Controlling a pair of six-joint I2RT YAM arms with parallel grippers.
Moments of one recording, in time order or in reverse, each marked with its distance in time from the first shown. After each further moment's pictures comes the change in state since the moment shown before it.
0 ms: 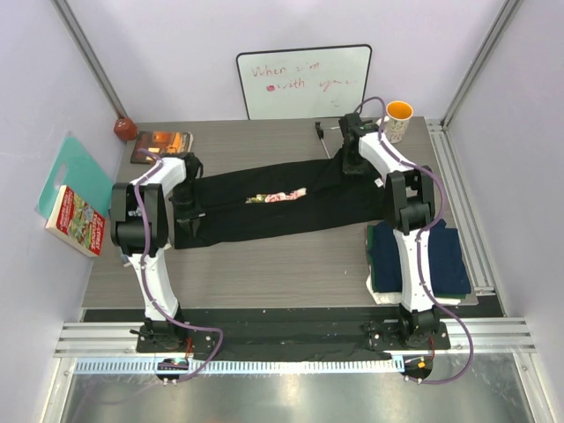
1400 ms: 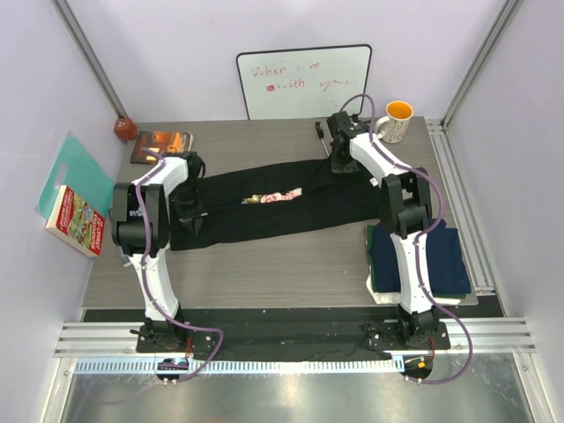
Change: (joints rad) left arm -0.018 -0.002 0.009 0.006 0.016 0.005; right arm 0.084 -0.057 -0.022 0.034 -0.025 0.007
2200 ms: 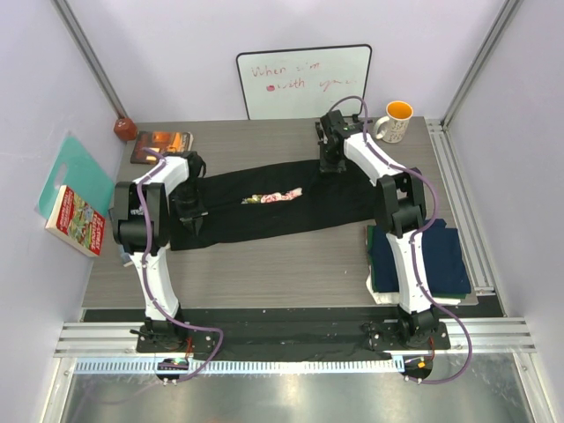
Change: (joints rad) left arm 0.000 0.019 0.015 0.000 0.000 0.000; right arm 0.027 0.048 0.069 0.014 -0.211 -0.003
